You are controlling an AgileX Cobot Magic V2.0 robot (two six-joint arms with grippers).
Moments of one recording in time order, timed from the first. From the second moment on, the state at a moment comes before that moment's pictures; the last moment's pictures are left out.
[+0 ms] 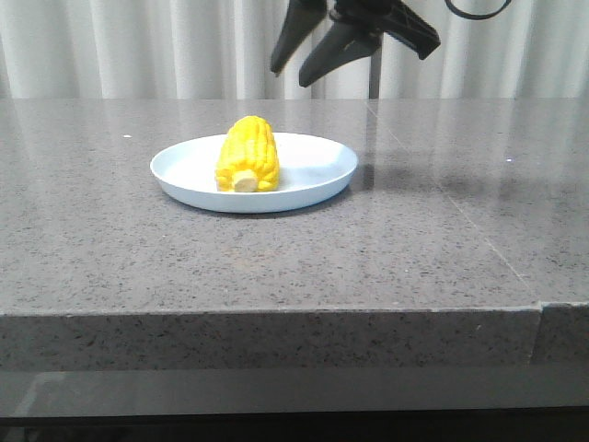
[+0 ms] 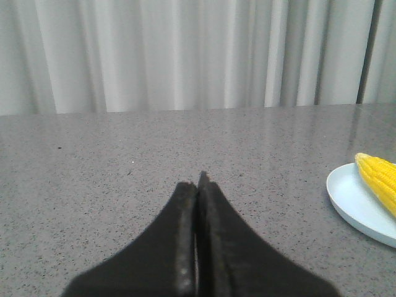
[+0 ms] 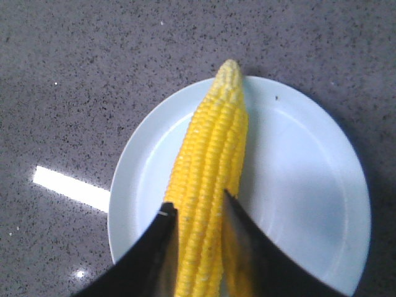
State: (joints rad) left arm -0.06 0.14 -0.38 0.06 0.37 -0.06; right arm 0.44 1.74 -1.49 0.49 0.63 0.08
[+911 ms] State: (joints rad) left arm -0.06 0.14 -0.38 0.06 0.37 -0.06; right arm 0.16 1.29 -1.06 0.04 0.78 0.08
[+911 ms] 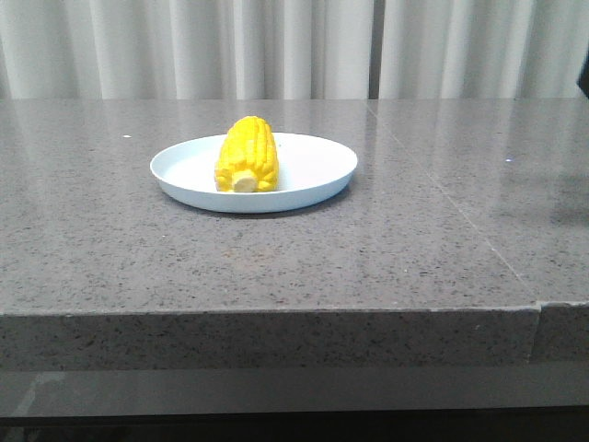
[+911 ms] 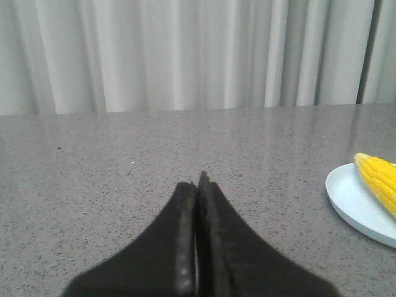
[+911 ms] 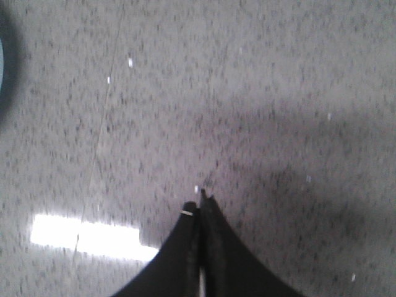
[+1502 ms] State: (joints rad) left arm -0.06 0.14 -0.38 0.06 0.37 -0.06; right arm 0.16 0.53 -0.50 -0.03 0.49 0.08
